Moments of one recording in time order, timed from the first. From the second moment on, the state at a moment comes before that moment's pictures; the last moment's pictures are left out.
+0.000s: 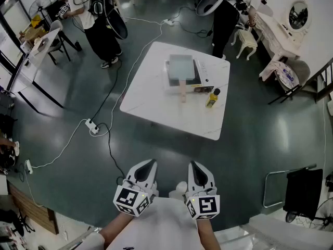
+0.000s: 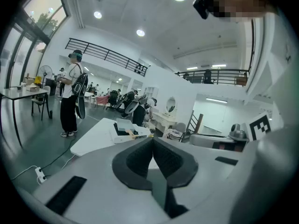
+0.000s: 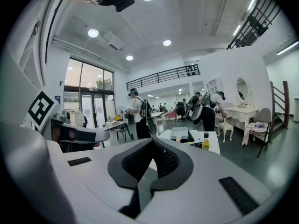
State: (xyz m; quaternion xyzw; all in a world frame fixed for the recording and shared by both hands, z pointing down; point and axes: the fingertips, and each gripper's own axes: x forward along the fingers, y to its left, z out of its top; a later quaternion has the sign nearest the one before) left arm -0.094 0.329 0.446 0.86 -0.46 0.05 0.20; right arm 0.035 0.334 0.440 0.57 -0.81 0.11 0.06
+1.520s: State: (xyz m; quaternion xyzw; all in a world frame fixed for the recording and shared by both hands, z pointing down) left arm -0.024 0.177 0.489 0.86 -0.46 0.05 0.22; right arm 0.088 0.179 0.462 0.51 -0.85 0.11 0.08
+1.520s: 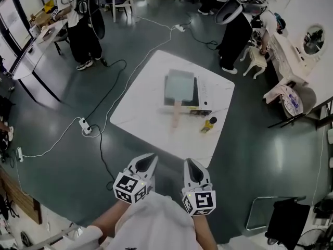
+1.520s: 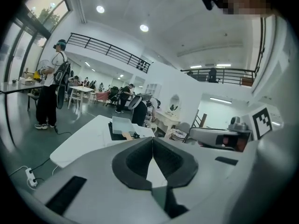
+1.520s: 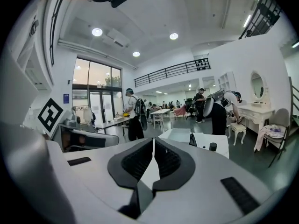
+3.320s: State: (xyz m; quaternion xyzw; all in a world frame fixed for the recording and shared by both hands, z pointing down) left arm 0.003 -0.070 0.583 0.85 -0.30 0.06 0.43; right arm 0.063 -0.031 0.525 0.53 -0.82 0.18 0.11
